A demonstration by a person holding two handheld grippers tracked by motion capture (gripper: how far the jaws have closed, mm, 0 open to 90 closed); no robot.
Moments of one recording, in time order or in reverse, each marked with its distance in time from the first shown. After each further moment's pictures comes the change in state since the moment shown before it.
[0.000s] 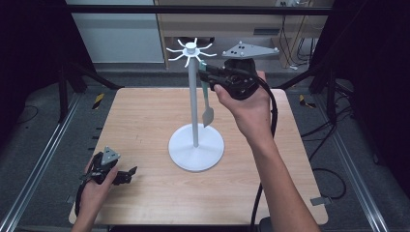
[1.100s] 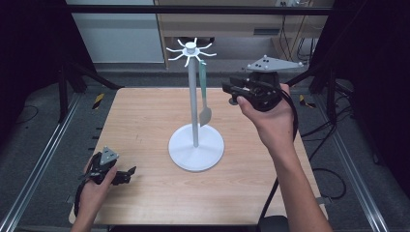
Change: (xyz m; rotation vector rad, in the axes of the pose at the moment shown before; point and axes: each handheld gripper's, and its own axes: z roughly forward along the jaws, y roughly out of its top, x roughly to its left) left arm 0.002 -0.002 -0.001 0.005 0.003 -0.006; right arm -0.024 -0.032 -0.034 0.066 -0.101 0.030
